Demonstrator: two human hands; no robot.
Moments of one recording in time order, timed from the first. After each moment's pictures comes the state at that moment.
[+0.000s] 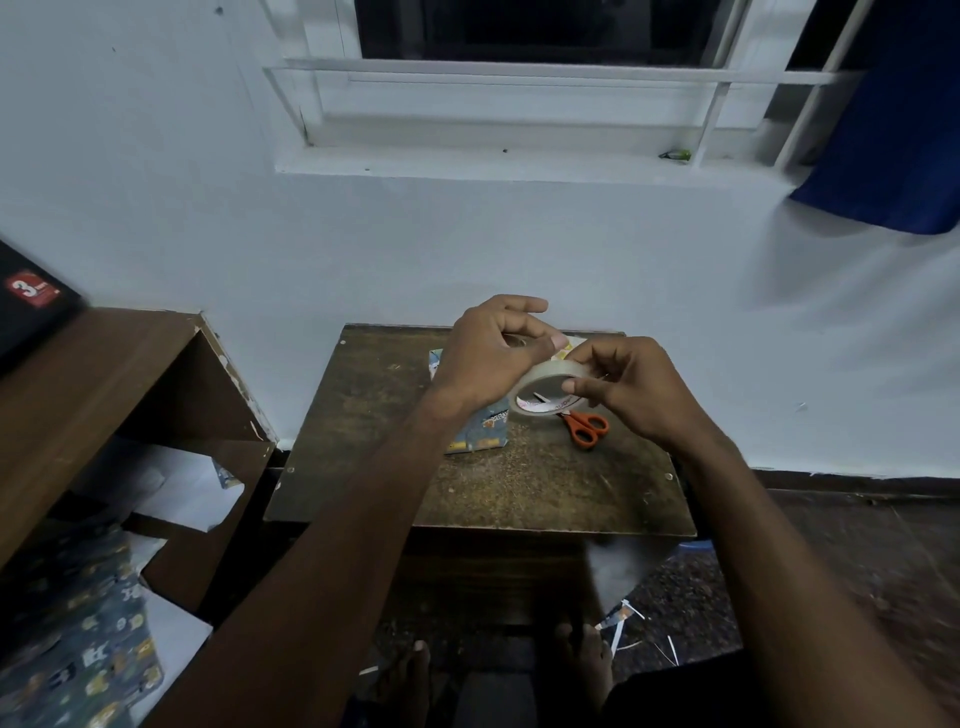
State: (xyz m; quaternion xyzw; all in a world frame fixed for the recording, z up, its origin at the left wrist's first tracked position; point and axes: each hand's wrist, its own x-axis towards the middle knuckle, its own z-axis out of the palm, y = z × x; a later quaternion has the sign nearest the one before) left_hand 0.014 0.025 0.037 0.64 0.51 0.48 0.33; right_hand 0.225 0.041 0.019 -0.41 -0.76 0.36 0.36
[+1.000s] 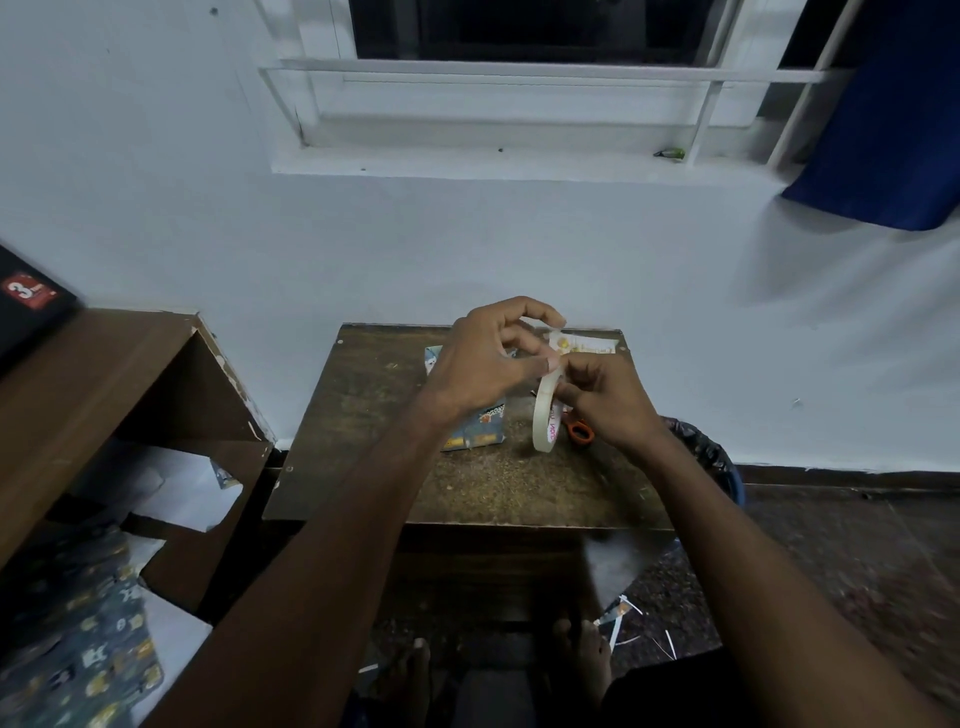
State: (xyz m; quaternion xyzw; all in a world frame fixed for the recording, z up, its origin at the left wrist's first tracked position) left_hand 0.009 0.011 0.045 0.69 0.49 0.43 0.32; right_hand 0.205 0.040 -0.010 -0.49 -0.73 0.34 0.34
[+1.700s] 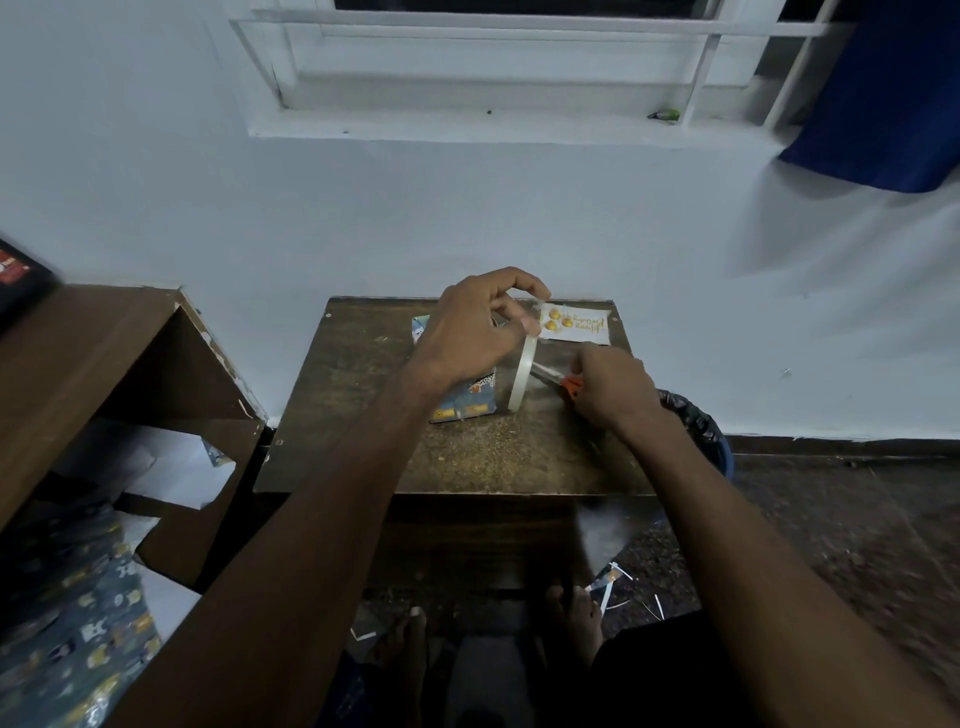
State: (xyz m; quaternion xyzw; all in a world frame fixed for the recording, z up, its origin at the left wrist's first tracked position) left_hand 0.008 0.012 0.040 0.71 0.53 0.39 0.25; right_hand 0.206 0.036 -0.016 -0.66 -0.74 0.10 0.07
